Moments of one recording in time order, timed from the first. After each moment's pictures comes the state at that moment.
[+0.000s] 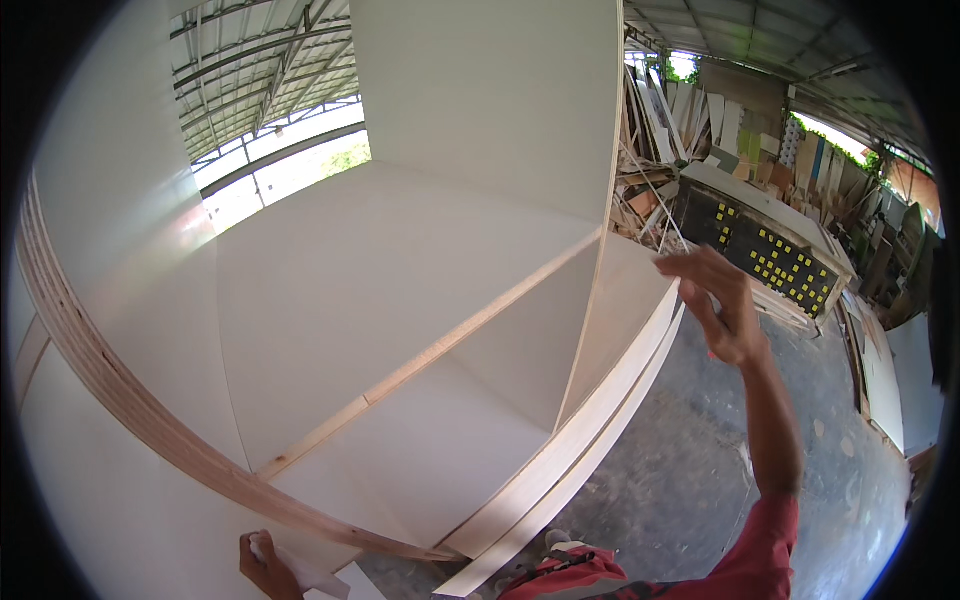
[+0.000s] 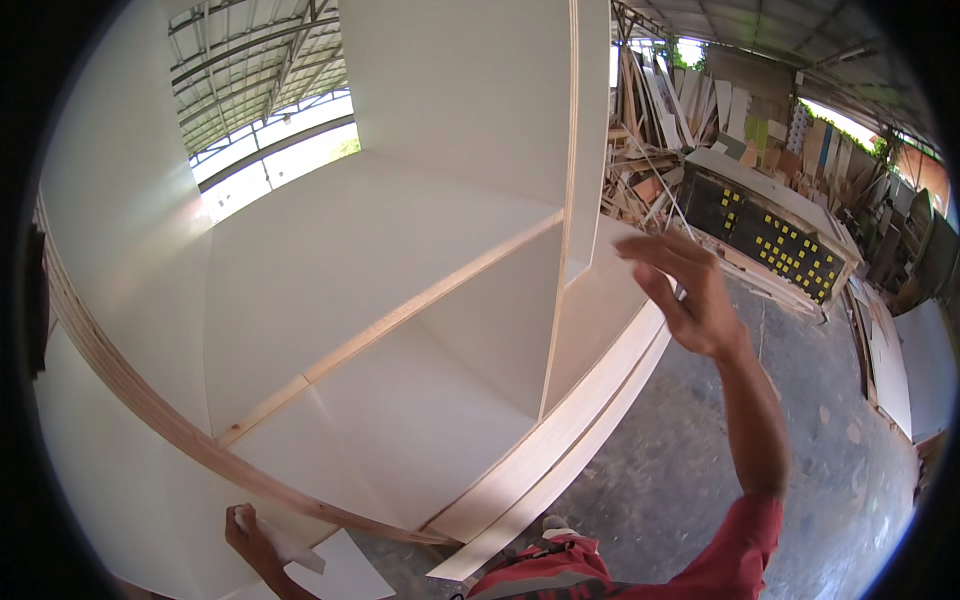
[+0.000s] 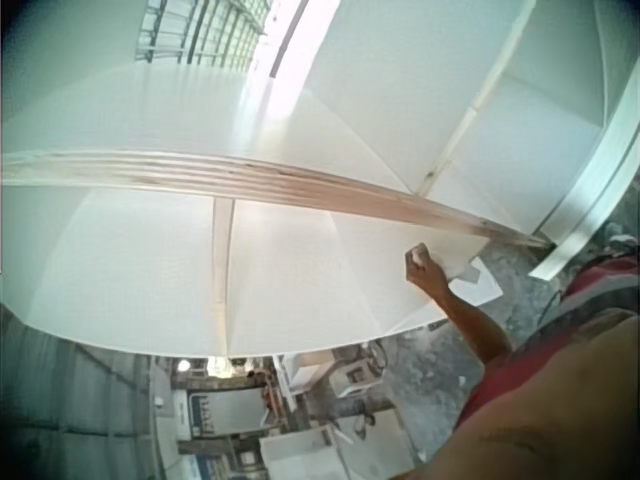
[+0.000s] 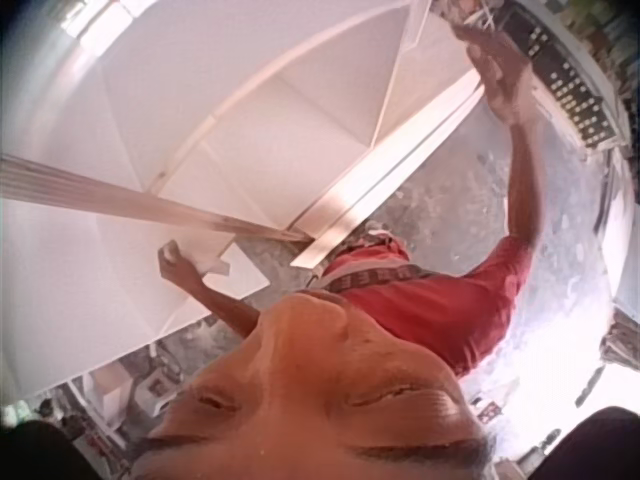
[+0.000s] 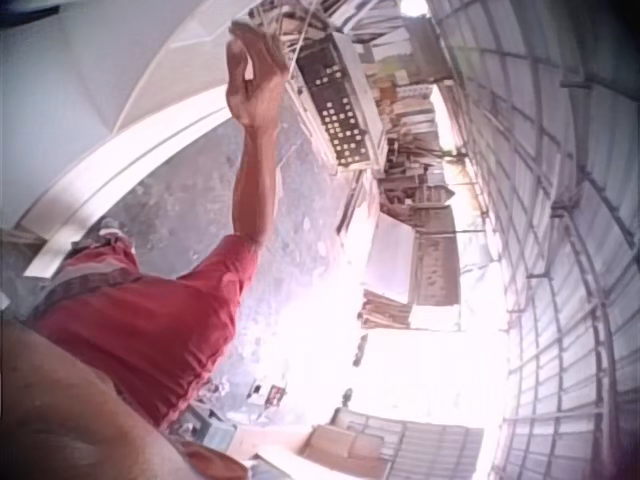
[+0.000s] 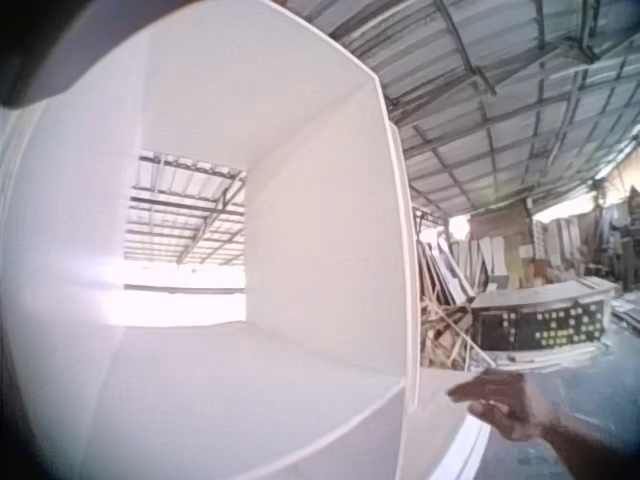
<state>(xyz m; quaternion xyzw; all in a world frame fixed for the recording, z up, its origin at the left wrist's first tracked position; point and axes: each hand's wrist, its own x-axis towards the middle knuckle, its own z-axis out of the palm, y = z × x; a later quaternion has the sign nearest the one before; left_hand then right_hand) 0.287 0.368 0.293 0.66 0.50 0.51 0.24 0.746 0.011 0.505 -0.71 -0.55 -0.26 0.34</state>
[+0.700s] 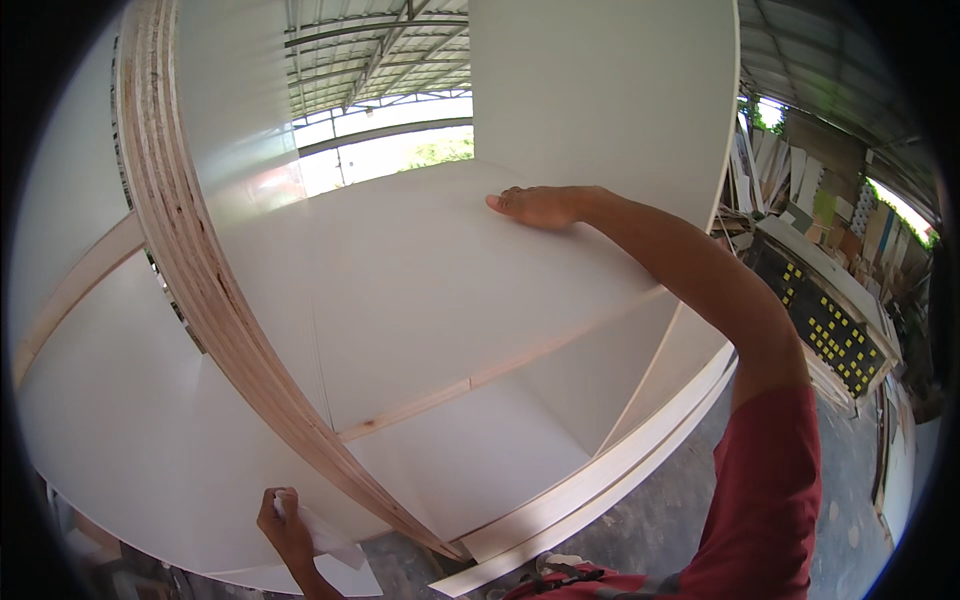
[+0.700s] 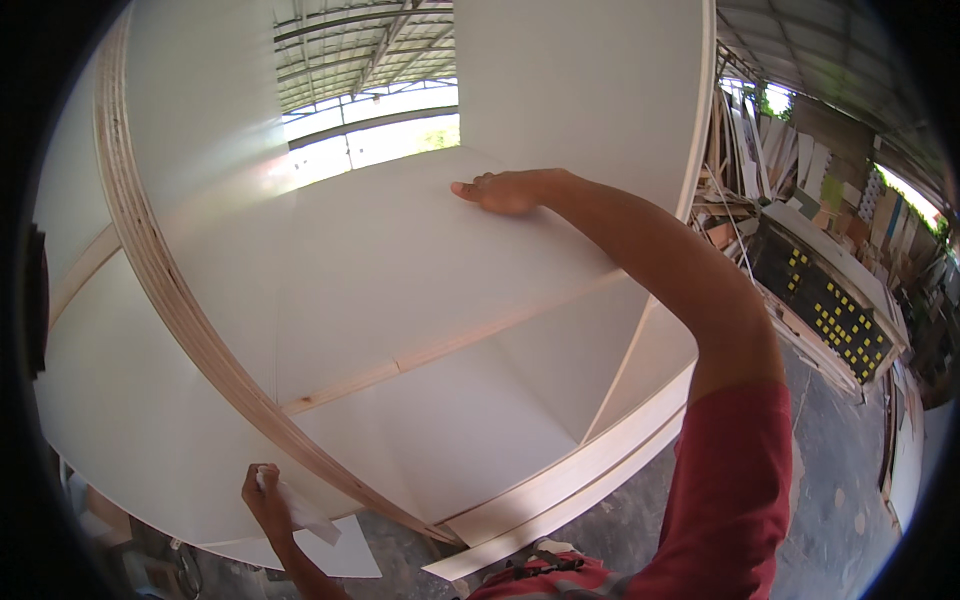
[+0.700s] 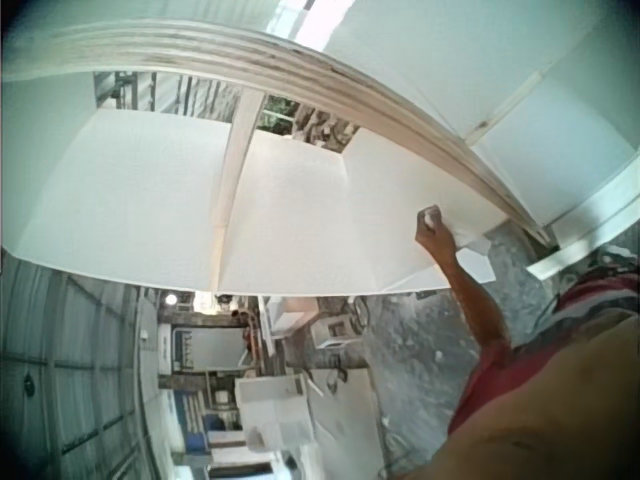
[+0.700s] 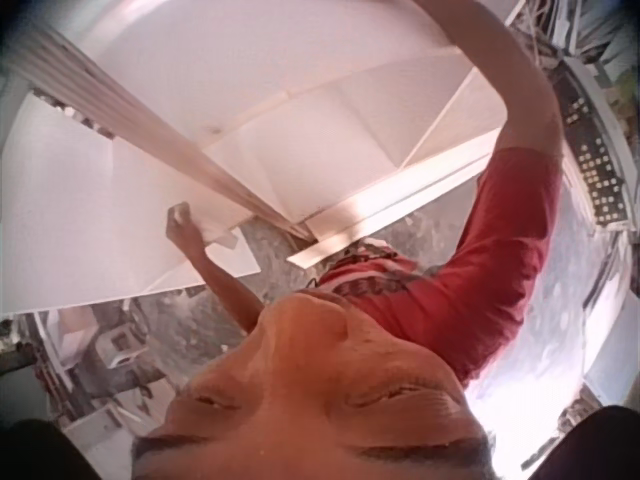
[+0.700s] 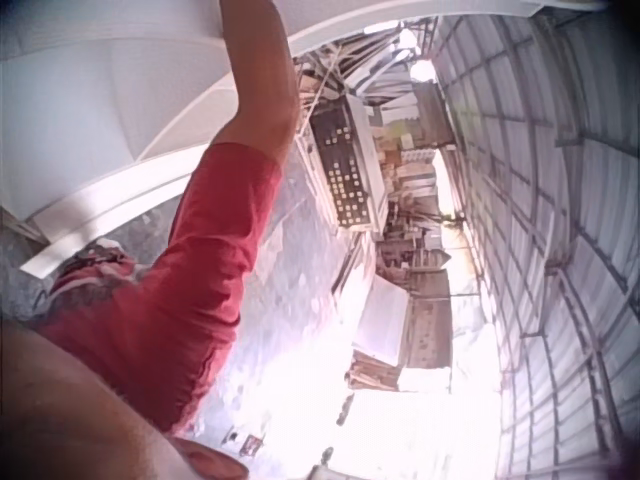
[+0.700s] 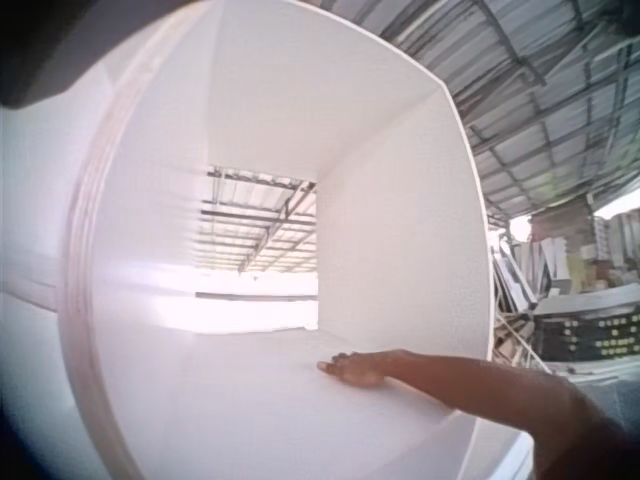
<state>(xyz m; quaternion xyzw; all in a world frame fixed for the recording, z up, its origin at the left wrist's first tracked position) 0.293 0.368 0.287 0.63 0.48 0.53 0.28 0.812 0.344 0.565 -0.80 -0.60 0.02 0.03</state>
